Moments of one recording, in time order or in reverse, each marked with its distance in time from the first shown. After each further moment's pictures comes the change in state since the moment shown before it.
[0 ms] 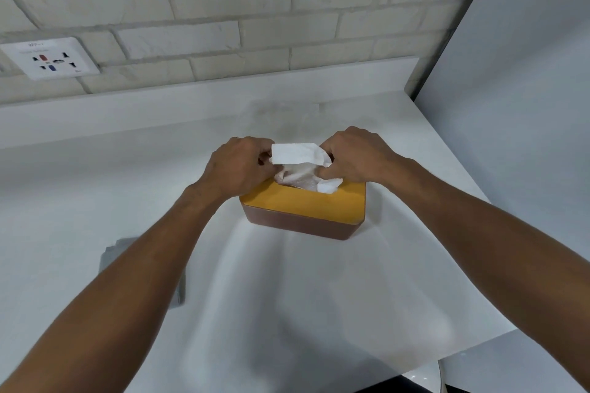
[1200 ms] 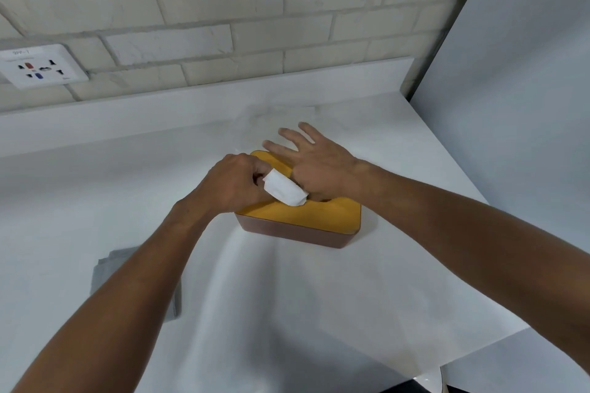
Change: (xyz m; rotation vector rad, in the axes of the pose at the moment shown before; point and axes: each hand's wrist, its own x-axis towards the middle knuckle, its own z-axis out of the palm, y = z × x) left_hand -0.006 -0.006 0.004 -0.069 -0.143 0.059; right_hand 0.022 -0.030 0.021 -0.597 -0.012 -0.517
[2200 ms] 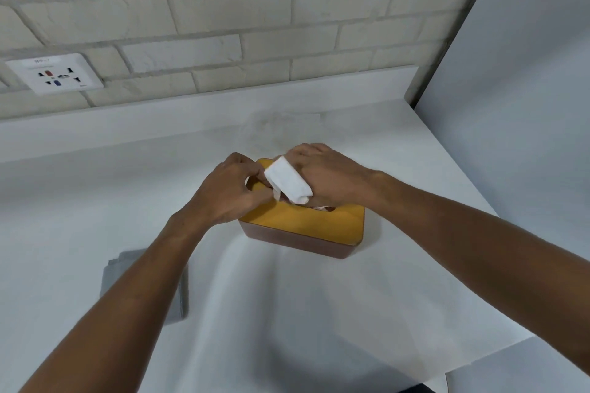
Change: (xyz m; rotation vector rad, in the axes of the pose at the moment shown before) left_hand -0.022 -0.002 -0.010 -0.115 0.020 -0.138; right_hand -0.008 -0.003 -0.001 0.483 0.156 0.085
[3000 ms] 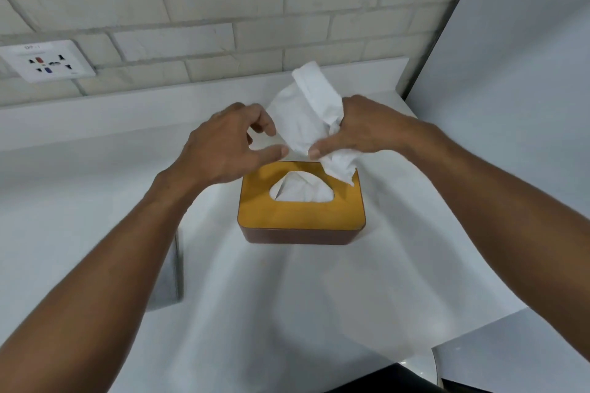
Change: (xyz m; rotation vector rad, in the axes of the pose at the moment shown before) left_hand -0.006 0.049 -0.037 0.124 0.178 0.177; right_hand -0.038 0.005 -0.093 0.444 -0.050 0.480
